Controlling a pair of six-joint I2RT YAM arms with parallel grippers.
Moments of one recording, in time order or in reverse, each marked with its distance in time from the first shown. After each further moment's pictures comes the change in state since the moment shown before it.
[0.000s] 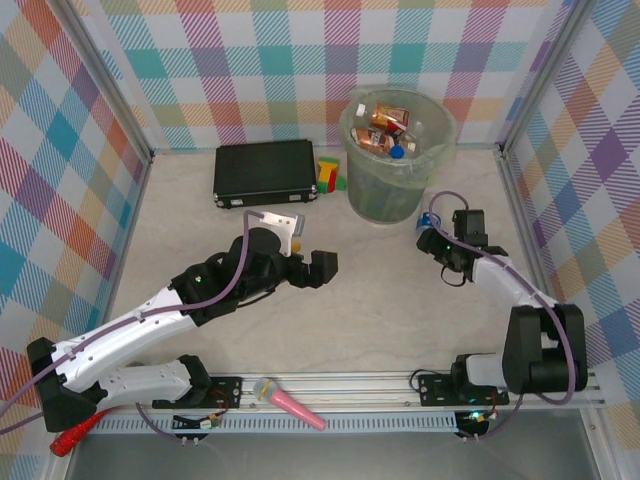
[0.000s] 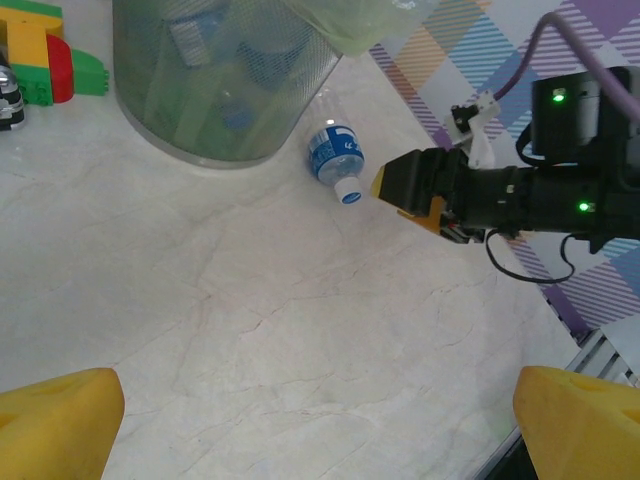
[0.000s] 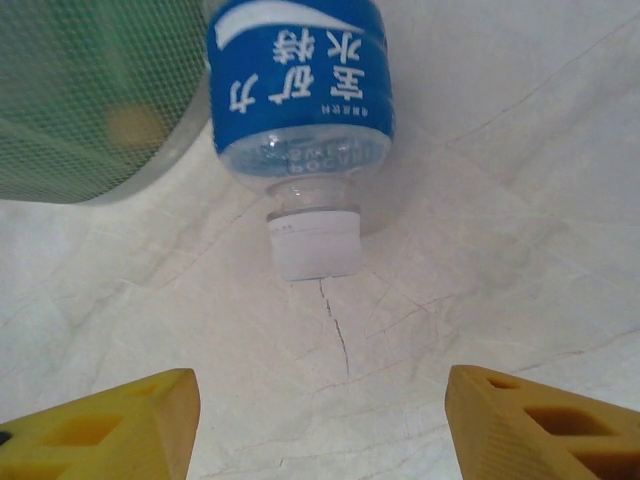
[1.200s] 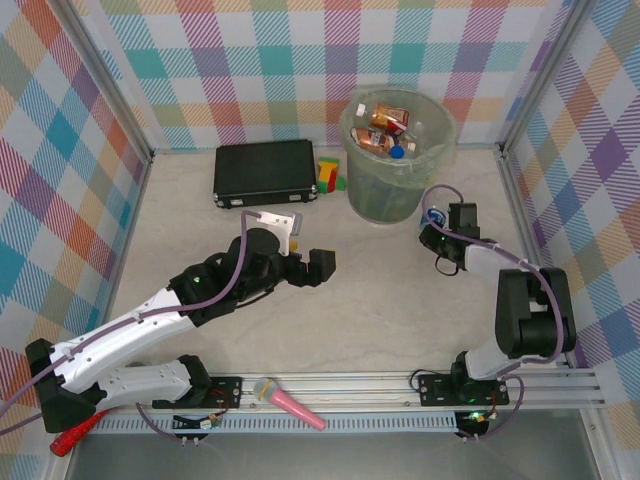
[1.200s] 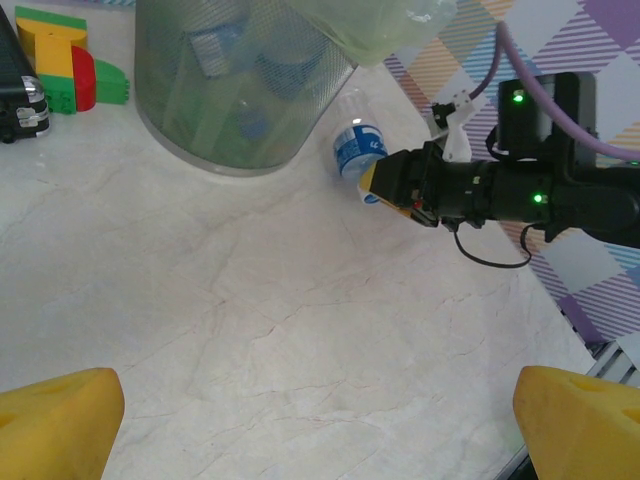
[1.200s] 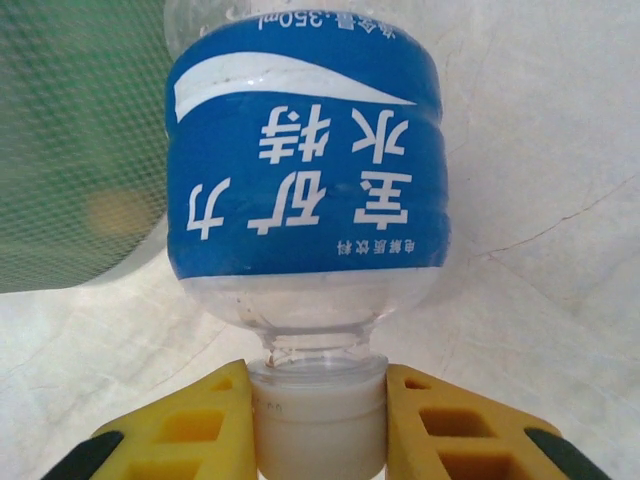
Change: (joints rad) left arm 0.000 -0.010 0.000 -0.008 -0.034 0.000; right arm -0.006 0.150 0.041 0.175 0.022 0.009
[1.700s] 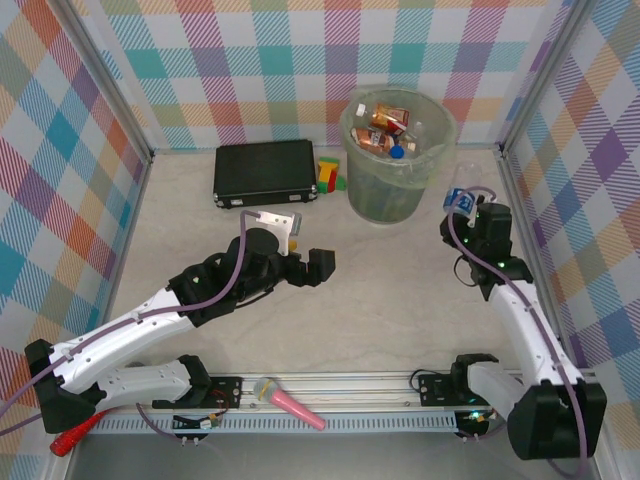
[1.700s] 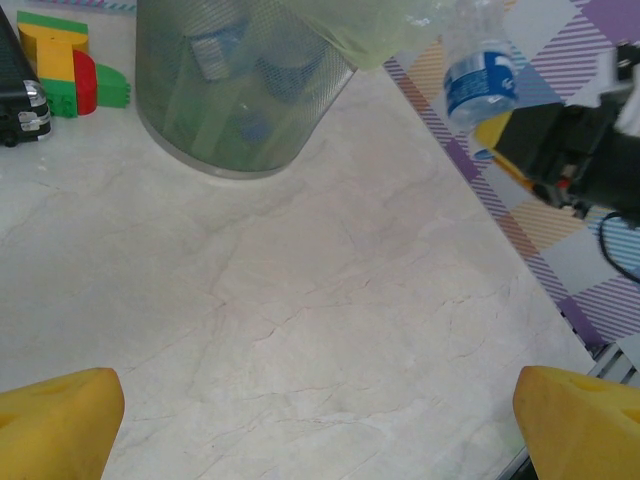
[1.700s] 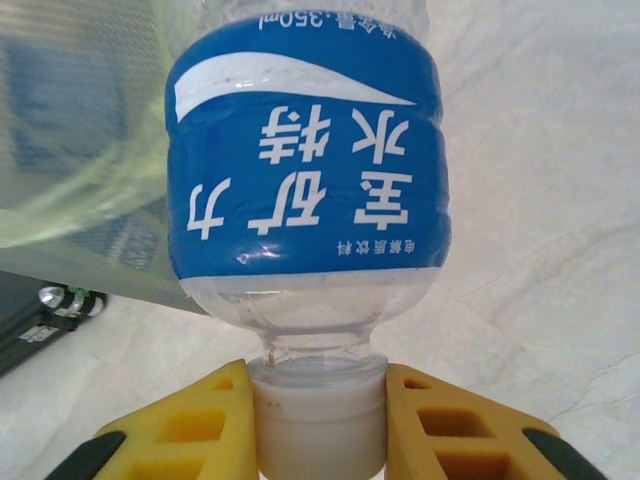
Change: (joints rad) left arm 0.000 -0.002 0.000 0.002 -0.003 0.004; right arm 0.000 -0.525 0.031 -0.272 0.092 -0.034
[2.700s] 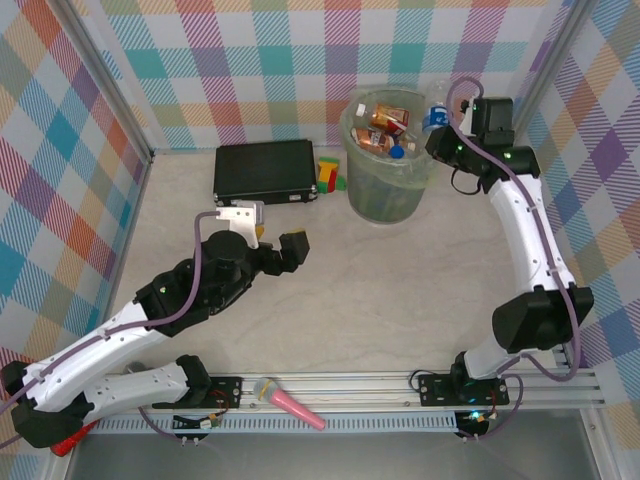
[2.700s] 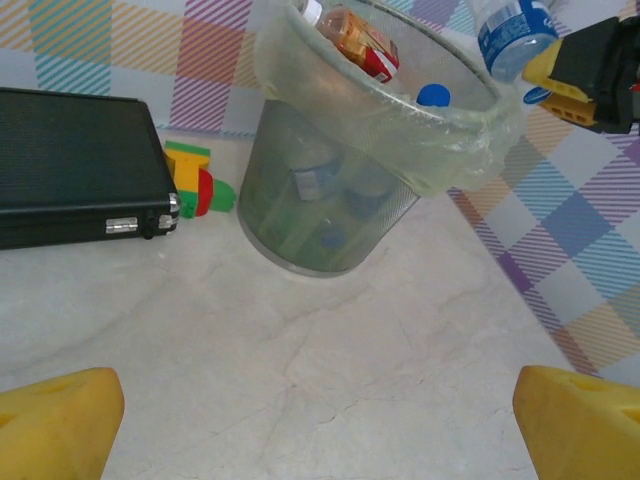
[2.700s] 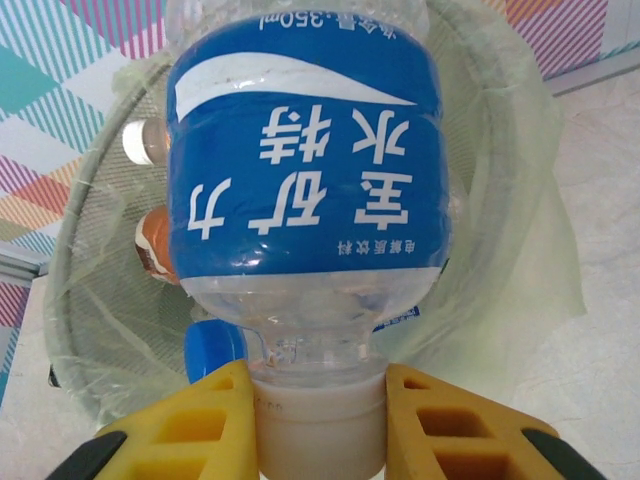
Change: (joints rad) left arm 0.006 -0.137 0.025 -0.043 -0.246 0.012; right arm 0.068 0.607 0.982 -0.430 -0.134 -0.097
